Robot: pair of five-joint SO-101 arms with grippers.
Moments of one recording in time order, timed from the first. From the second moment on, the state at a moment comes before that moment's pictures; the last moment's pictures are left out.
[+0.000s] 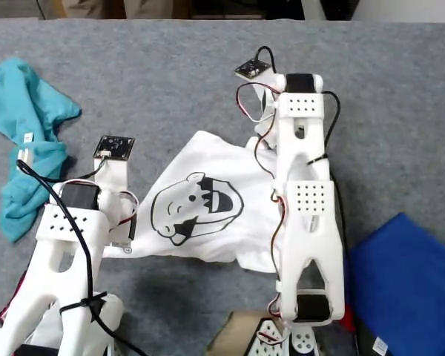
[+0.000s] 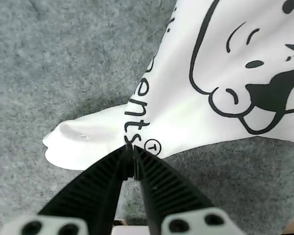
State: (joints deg) left arm 2.3 -39.3 50.6 80.0 -9.2; right arm -3.7 74.7 -80.9 101.2 28.6
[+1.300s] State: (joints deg) left arm 18.6 15.6 1.2 61.8 18.9; right arm 15.8 77.5 -93.1 93.1 16.2
